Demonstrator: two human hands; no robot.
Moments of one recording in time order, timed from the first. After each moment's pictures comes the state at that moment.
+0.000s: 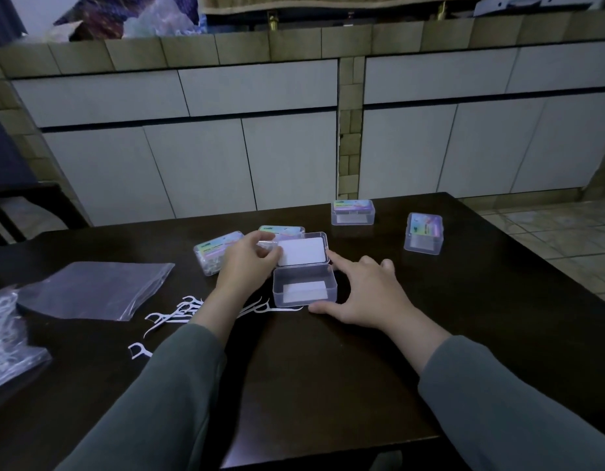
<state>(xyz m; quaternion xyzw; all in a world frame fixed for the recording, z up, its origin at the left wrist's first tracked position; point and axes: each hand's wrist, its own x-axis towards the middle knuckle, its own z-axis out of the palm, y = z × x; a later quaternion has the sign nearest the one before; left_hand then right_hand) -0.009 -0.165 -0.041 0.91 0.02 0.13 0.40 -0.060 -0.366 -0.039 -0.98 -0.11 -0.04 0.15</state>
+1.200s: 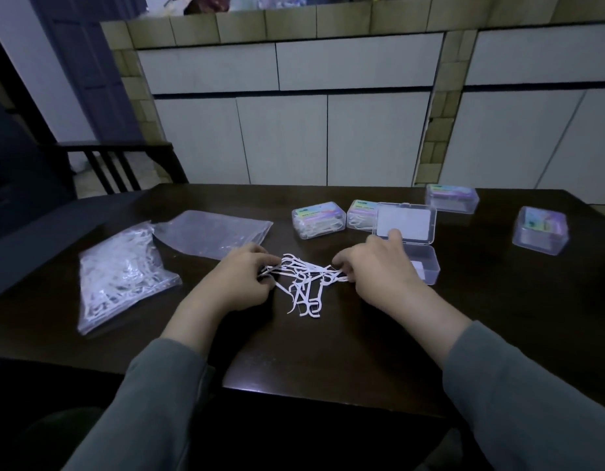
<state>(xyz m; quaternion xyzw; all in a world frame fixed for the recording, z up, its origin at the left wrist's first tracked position) -0.114 -0.027 -0.040 0.98 -0.01 0.03 0.18 -0.074 -0.244 -0.026 -0.96 -0.26 -0.09 -0.02</state>
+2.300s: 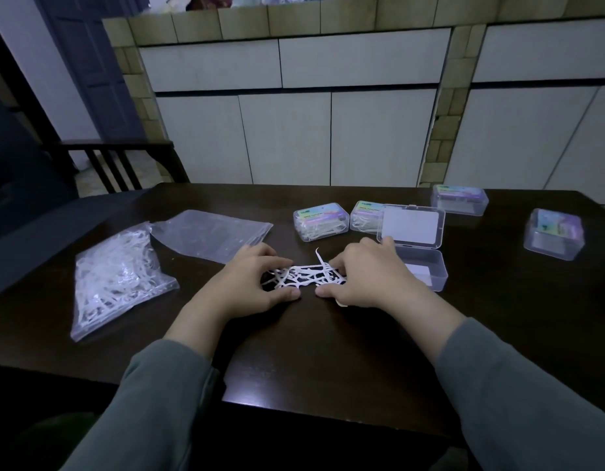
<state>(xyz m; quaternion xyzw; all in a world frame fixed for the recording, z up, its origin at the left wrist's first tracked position) -0.106 -0.023 -0.051 0.98 -0.07 0.05 0.19 -0.064 -0.229 -0.022 -0.97 -0.25 0.01 0.00</state>
